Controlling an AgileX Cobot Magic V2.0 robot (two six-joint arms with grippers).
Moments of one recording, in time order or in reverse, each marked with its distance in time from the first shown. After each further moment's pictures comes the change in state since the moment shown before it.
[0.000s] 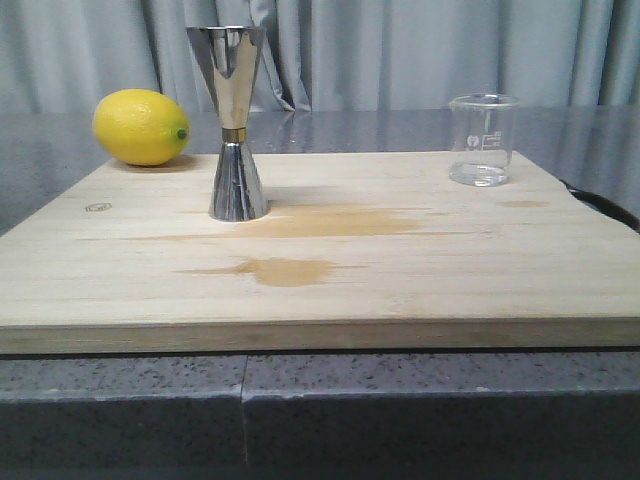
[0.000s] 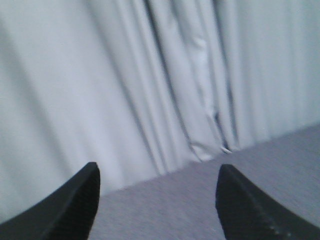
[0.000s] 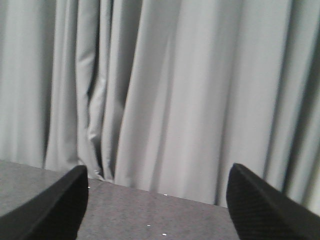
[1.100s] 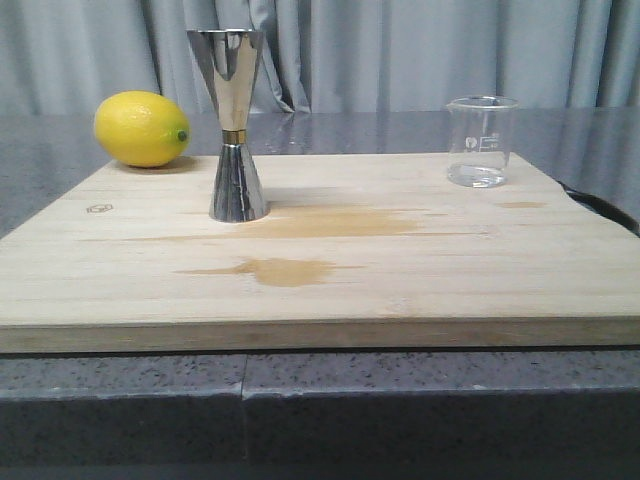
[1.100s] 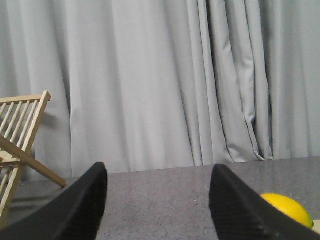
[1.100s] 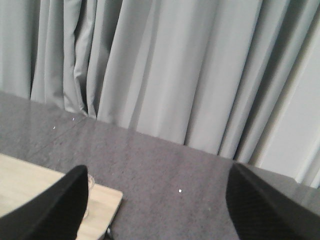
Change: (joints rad) left arm 0.002 -0.879 0.747 -0.106 -0.209 -0.004; right arm -0.247 -0.413 0.005 -0.026 0.624 -0.071
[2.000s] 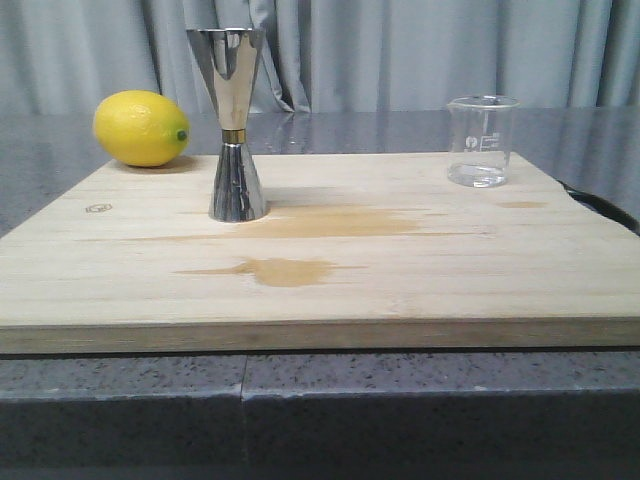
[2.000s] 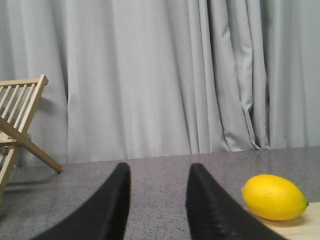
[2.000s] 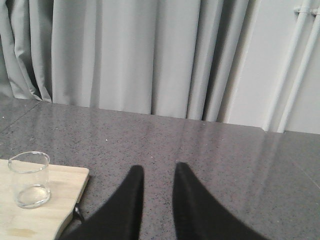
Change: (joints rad) left arm 0.000 -0.076 0.087 -0.012 0.000 -0.004; right arm -0.123 -0.045 0.190 -0.070 -0.132 0.172
